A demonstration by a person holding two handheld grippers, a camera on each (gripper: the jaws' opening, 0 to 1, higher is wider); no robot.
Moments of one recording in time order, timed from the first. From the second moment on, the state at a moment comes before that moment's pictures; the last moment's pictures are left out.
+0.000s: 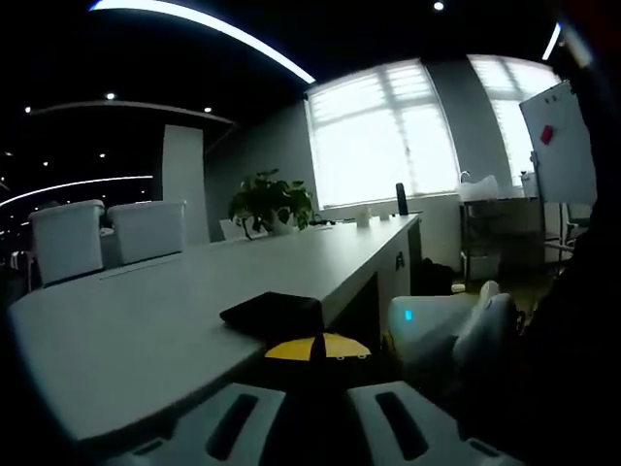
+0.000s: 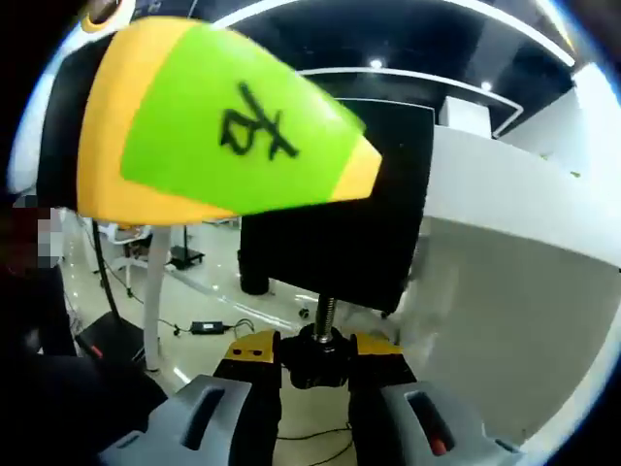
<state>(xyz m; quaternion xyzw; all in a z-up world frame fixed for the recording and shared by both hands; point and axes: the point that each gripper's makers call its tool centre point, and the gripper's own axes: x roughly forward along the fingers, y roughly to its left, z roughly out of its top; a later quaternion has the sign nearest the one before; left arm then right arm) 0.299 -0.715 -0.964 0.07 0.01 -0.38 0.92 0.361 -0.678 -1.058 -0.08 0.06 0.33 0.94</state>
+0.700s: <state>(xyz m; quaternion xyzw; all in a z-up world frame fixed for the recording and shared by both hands) 0.300 -0.714 -0.966 0.11 0.03 -0.36 0.93 0.347 -0.665 -1.058 -0.11 0.01 0.55 0.83</state>
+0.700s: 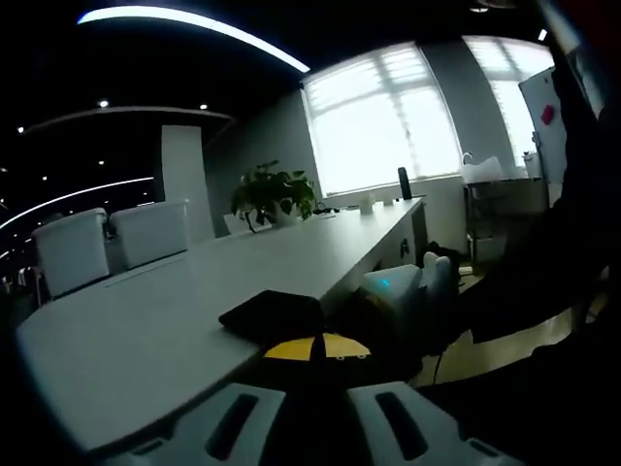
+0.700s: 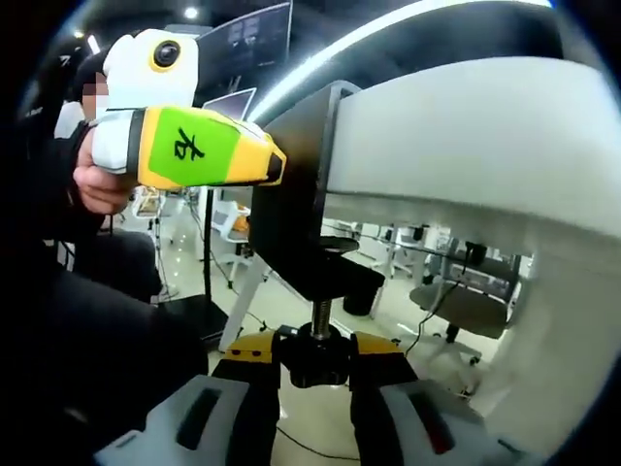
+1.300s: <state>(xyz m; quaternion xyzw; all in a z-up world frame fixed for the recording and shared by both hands) 0.299 -0.711 -0.966 0.09 0.03 -0.37 0.93 0.337 -0.688 -1.065 -0.09 0.05 0.34 0.93</state>
